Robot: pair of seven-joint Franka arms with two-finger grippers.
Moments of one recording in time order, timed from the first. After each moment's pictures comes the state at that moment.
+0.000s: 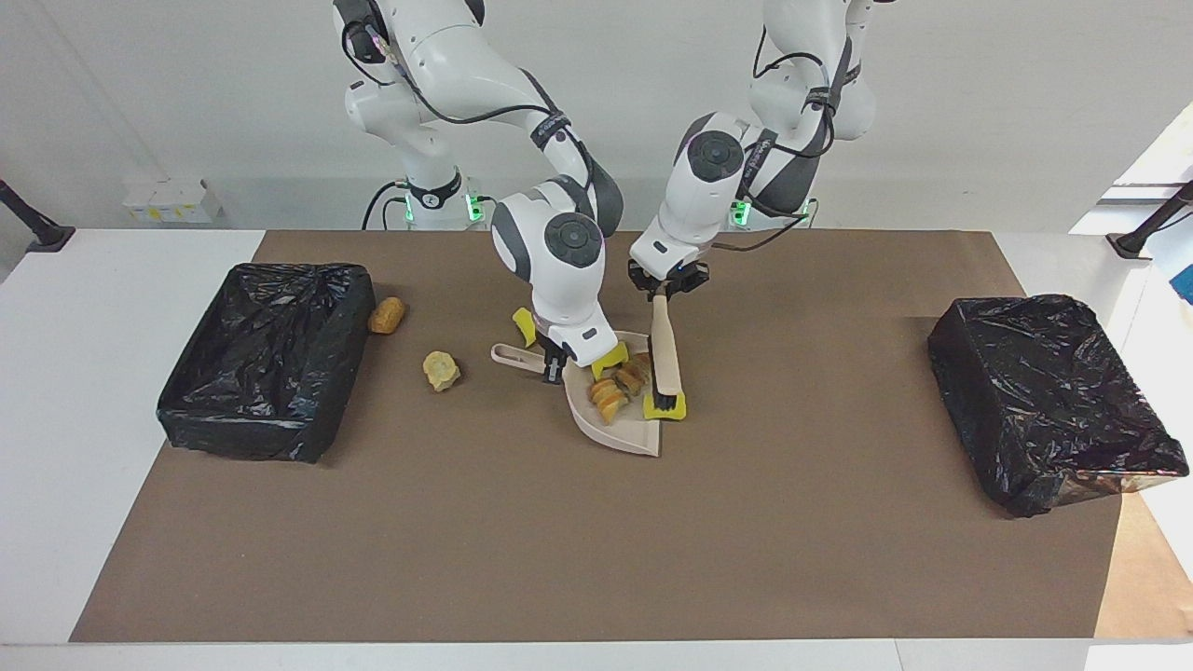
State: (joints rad) left arm -0.59 0.05 -0.09 -2.04 -0.19 2.00 -0.54; right arm 0.43 0.42 0.08 -1.69 -0.10 1.96 -0.87
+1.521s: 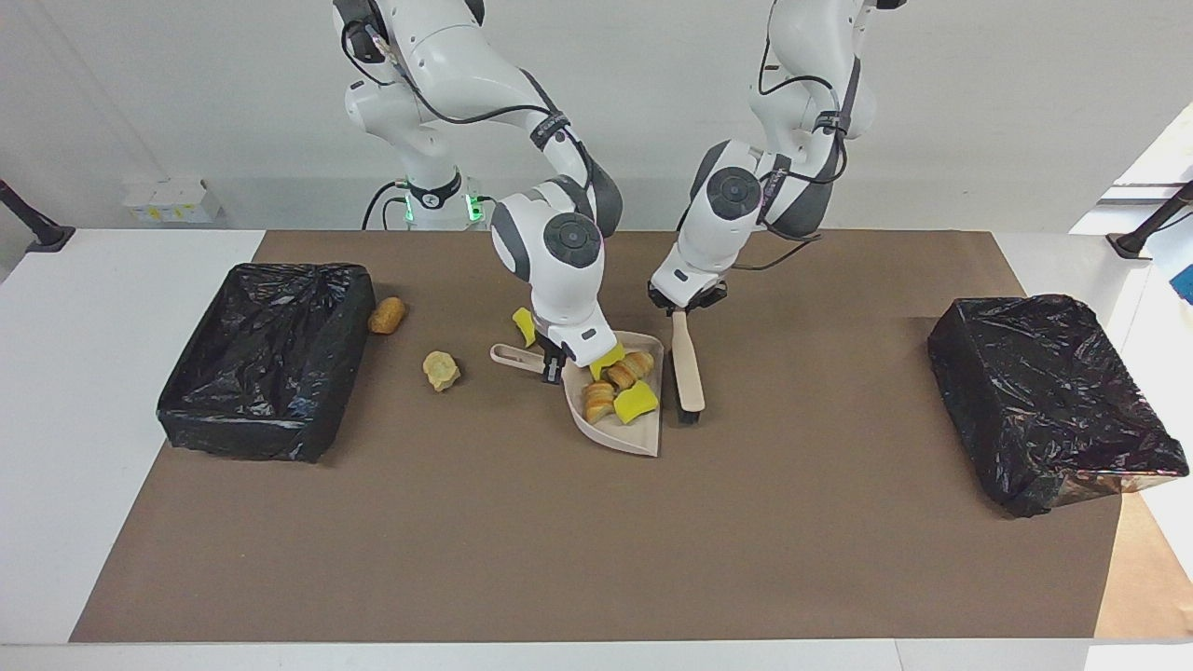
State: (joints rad) left arm -0.50 0.10 -0.07 -2.10 -0.18 2.06 -0.48; right arm 0.43 0.42 0.08 -1.69 -0.10 1.97 -0.87
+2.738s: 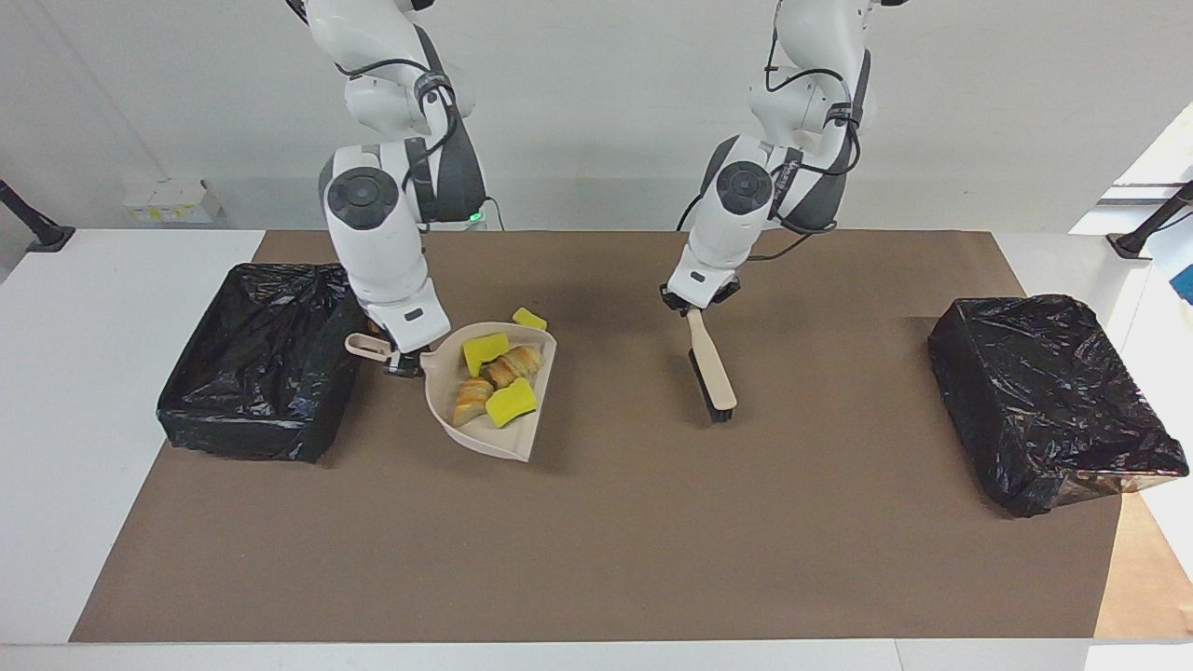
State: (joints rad) left arm -0.58 0.06 -0.10 -2.11 -0.13 2.03 -0.73; right arm 0.00 0.18 0.07 -1.75 -0.10 1.87 -1.28
